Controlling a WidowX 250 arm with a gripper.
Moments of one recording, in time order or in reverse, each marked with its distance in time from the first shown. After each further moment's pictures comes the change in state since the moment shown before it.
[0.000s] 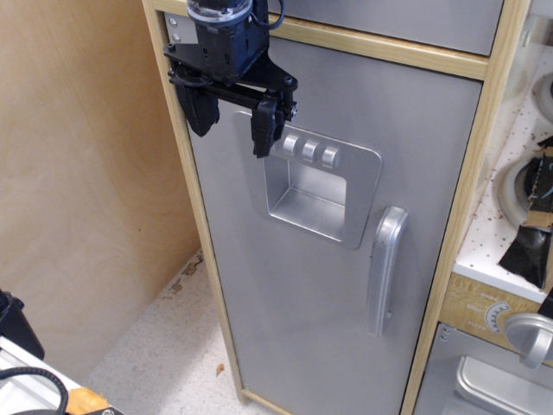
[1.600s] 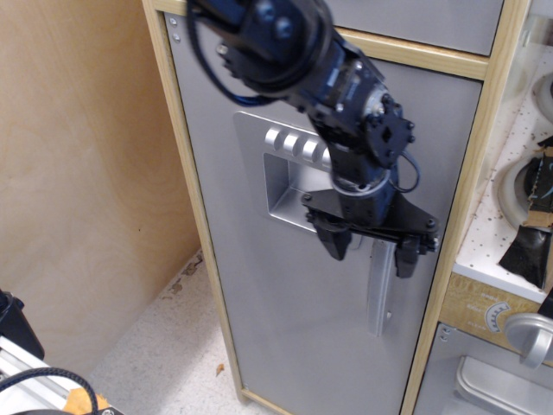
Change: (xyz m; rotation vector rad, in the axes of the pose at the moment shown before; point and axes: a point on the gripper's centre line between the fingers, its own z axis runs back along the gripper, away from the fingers) arm -0.001 -0.125 -0.088 -0.182 -0.127 0.045
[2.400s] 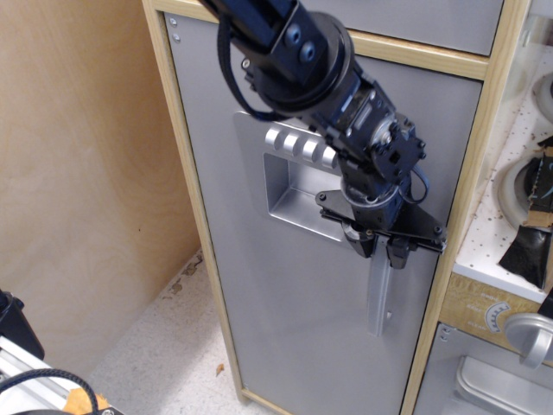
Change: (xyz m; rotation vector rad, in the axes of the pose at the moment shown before) arm 0.011 0.002 -0.012 0.014 -0.110 -0.065
